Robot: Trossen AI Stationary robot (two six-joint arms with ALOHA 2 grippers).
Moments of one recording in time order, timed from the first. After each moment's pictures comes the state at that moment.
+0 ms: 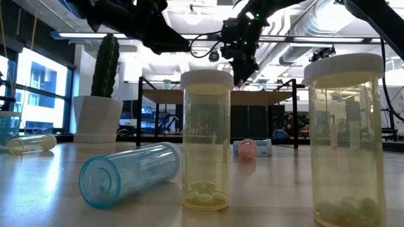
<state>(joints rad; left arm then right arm) 0.37 1.26 0.77 0.16 0.14 0.23 -0.67 2.02 2.07 -1.23 0.01 -0.17</state>
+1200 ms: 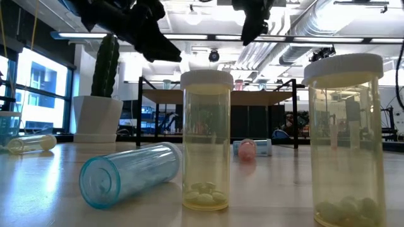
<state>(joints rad) 0.36 1.23 0.77 0.00 0.14 0.15 -0.44 1.69 1.95 -1.32 -0.07 -0.10</state>
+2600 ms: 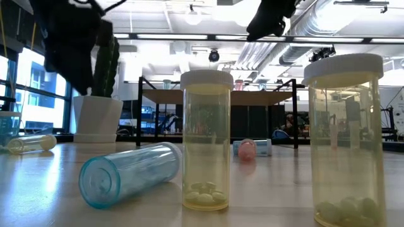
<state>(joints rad) -0.09 1.12 0.77 -0.85 -0.23 -0.91 -0.02 1.31 1.21 -0.67 0.08 0.15</state>
